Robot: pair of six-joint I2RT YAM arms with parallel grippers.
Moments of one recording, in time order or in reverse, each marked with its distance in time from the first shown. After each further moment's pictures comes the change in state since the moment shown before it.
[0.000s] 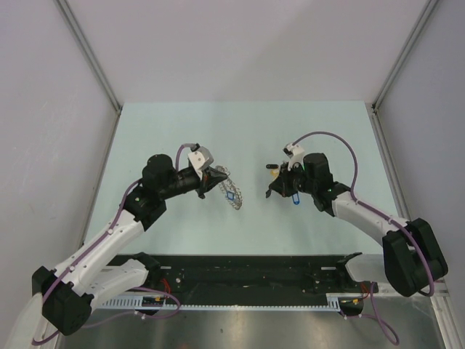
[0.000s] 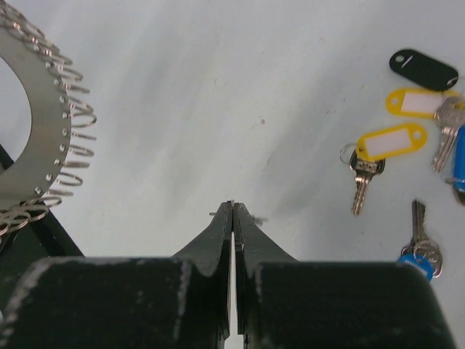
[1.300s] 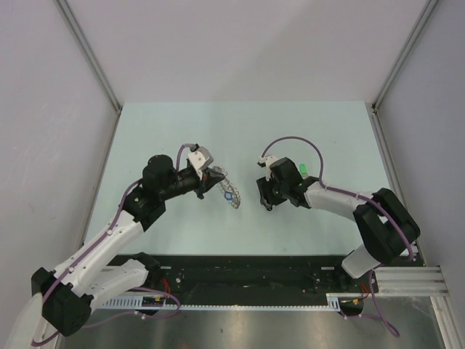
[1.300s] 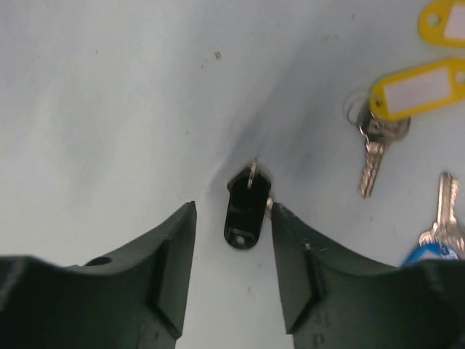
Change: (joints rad) left arm 0.001 -0.004 0.000 -0.045 -0.052 0.008; right arm 0.200 0.290 0.127 -0.173 0.323 -0.074
